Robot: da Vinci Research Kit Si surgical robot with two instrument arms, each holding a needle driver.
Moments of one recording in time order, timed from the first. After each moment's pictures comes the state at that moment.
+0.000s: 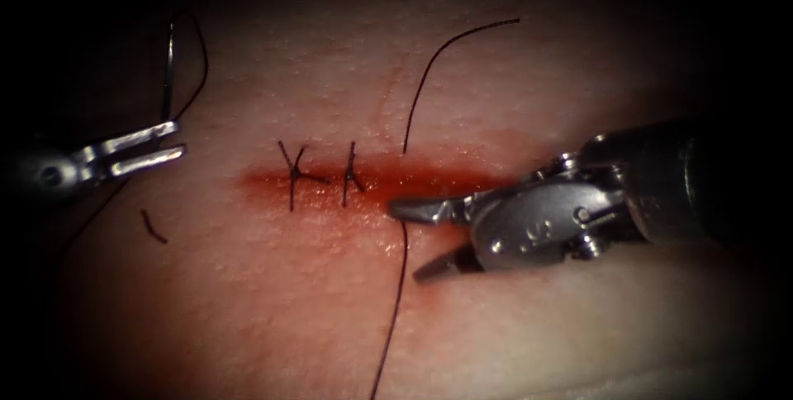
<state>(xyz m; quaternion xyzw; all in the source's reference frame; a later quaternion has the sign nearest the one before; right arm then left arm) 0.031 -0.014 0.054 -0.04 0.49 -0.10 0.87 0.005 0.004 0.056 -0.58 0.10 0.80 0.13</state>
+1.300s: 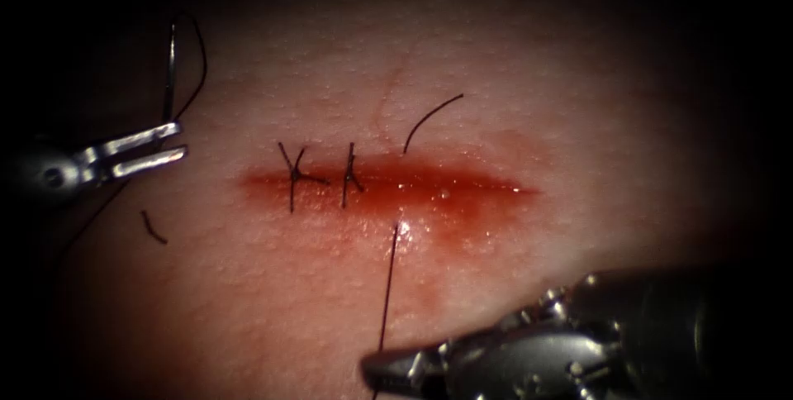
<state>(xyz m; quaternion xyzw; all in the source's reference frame) 0.032 -0.023 0.047 0.00 0.51 -0.10 0.85 0.004 0.004 0.056 -0.58 0.10 0.80 0.13</state>
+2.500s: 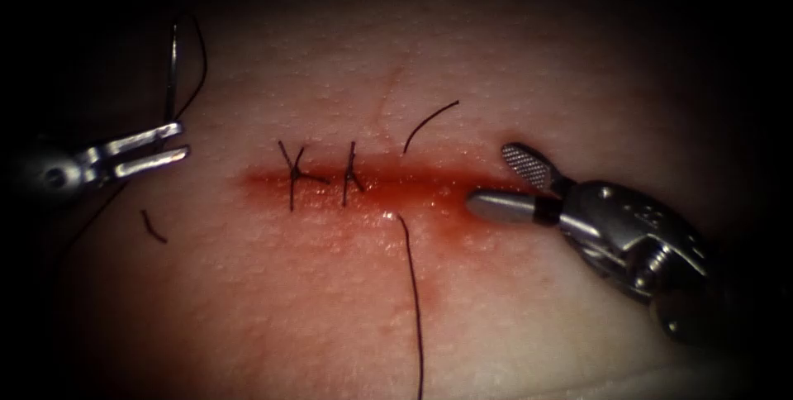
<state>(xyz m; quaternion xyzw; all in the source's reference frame) 0.021 -0.012 0.055 0.06 0.45 0.61 0.65 0.004 0.004 0.056 -0.58 0.10 0.80 0.13</state>
